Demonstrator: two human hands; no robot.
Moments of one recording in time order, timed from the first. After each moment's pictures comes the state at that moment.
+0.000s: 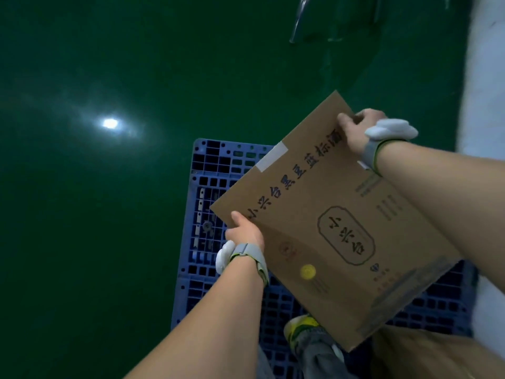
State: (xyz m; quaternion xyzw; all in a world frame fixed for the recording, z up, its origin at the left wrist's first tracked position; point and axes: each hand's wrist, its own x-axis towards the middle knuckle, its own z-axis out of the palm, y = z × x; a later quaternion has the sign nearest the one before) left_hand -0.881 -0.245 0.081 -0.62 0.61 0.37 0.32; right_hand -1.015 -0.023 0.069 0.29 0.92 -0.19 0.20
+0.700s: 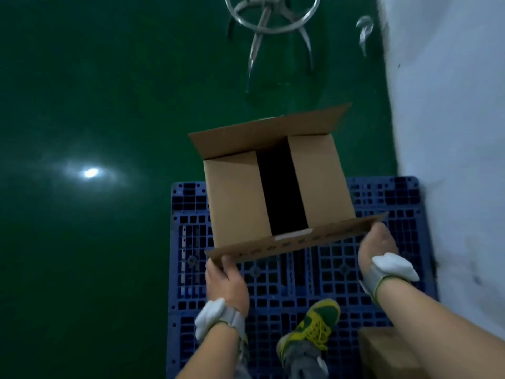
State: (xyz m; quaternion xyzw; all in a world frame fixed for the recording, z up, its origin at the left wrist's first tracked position) left_hand -0.833 -0.229 0.159 -0.39 0.80 0.37 0.28; right_hand -0.837 0.007 0.145 0.62 0.68 -0.37 0.06
